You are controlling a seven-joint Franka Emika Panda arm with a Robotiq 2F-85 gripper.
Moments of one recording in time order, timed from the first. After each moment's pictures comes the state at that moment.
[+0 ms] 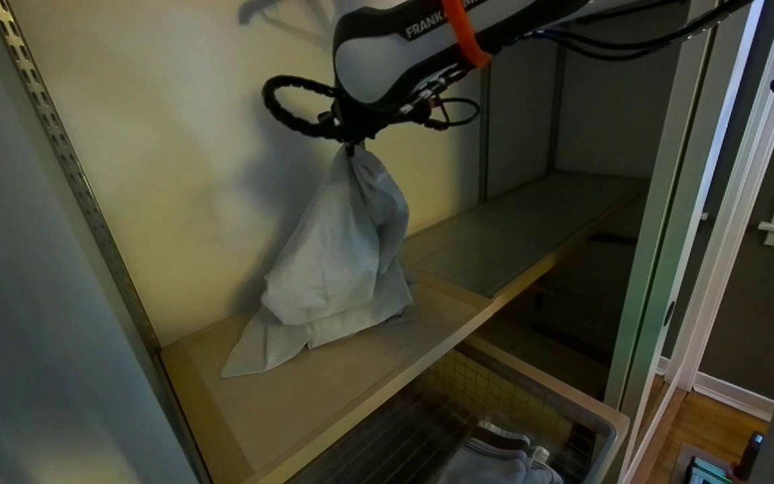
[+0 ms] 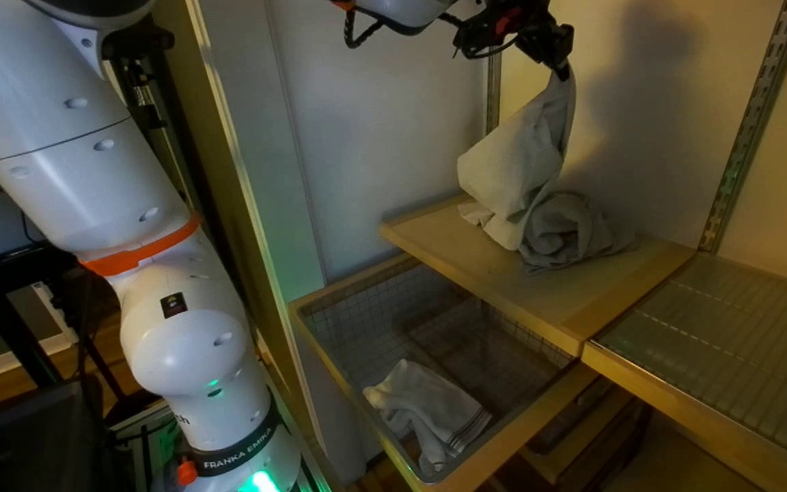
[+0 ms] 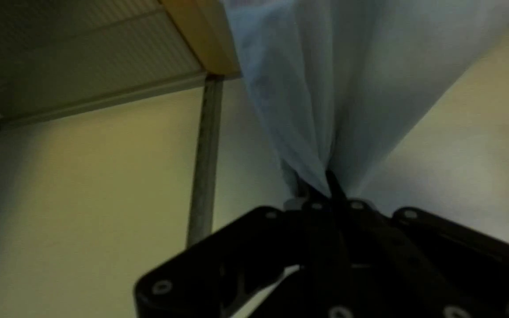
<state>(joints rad) -0.04 -0.19 0.03 -1.92 -0.37 2.39 0.53</state>
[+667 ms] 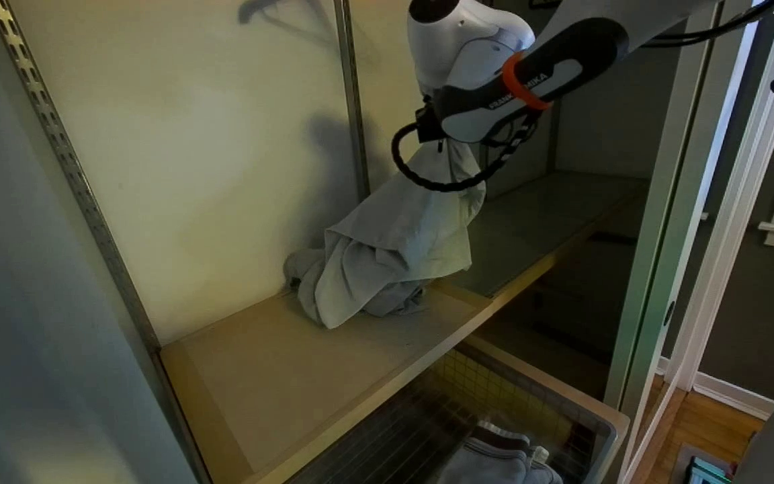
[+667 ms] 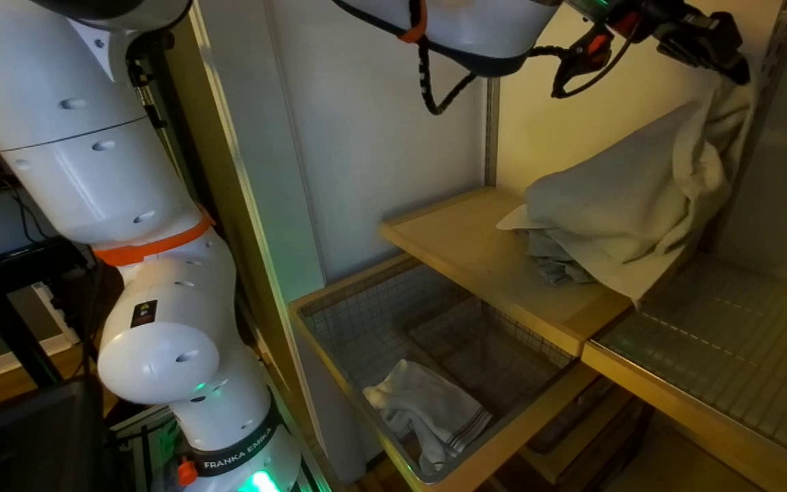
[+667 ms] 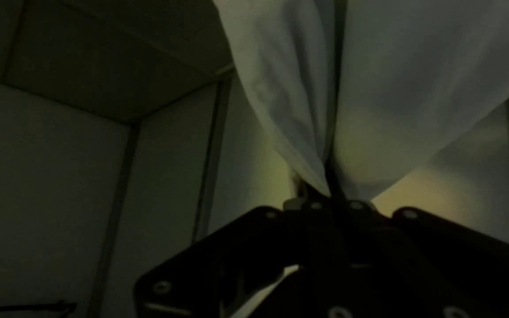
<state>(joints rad) -0.28 -0.12 -0.06 -1.92 -0.92 2.48 1.02</state>
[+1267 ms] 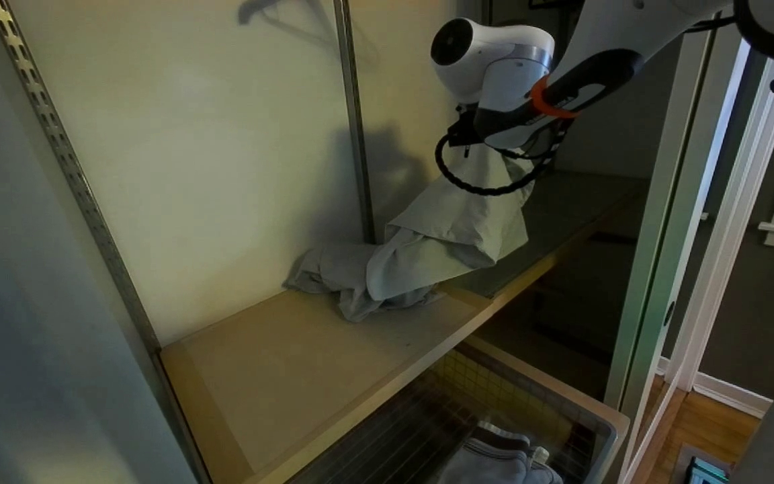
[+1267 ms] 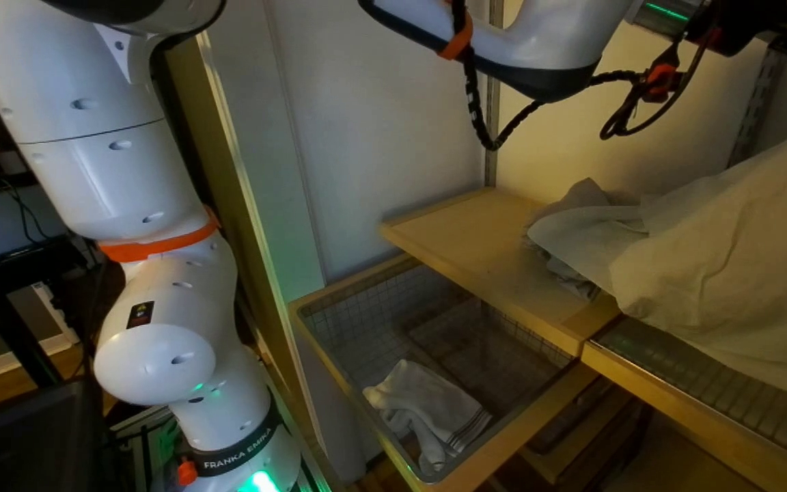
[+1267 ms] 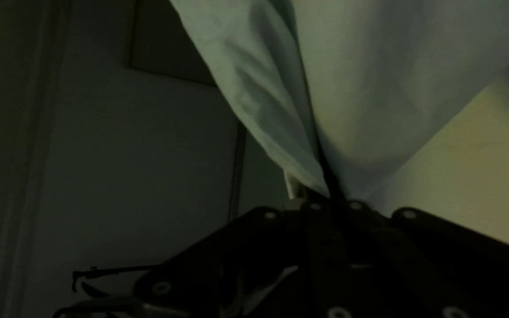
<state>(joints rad) -0.30 -0.05 -0.16 -1.87 -1.23 2.40 1.38</state>
